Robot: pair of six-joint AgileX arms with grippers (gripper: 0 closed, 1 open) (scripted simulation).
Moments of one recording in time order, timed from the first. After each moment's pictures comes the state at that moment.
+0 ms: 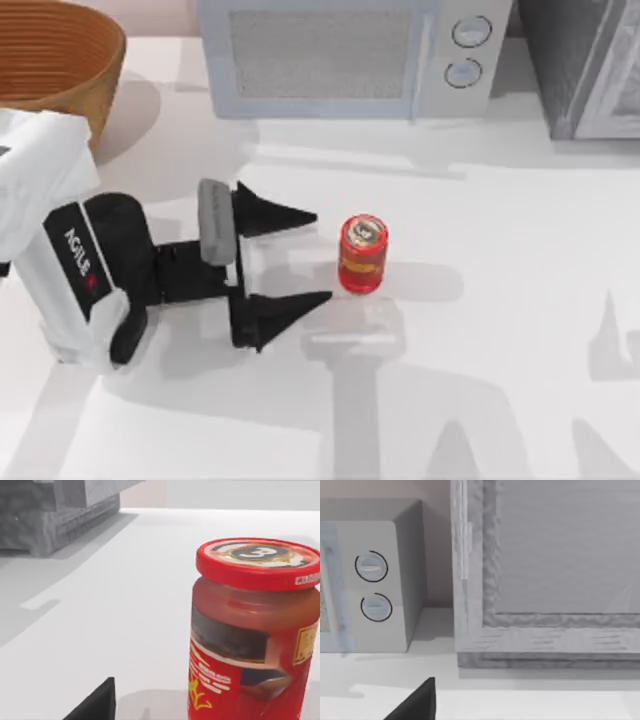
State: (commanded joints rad) left arm -0.28 2.50 0.90 1.57 1.20 0.05; right arm 0.00 0.00 0.00 0.00 0.00 0.00
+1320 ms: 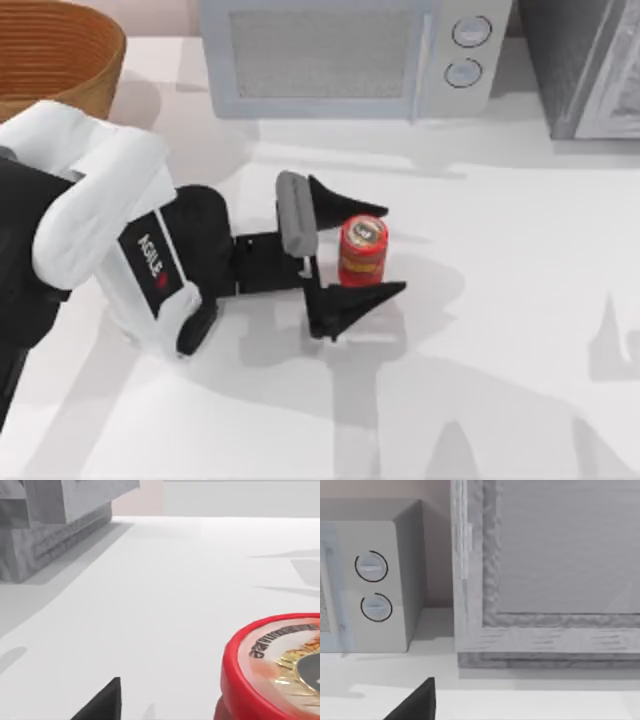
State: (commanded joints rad) left arm -0.45 2.54 1.04 1.48 1.03 0.04; right arm 0.00 0.00 0.00 0.00 0.00 0.00
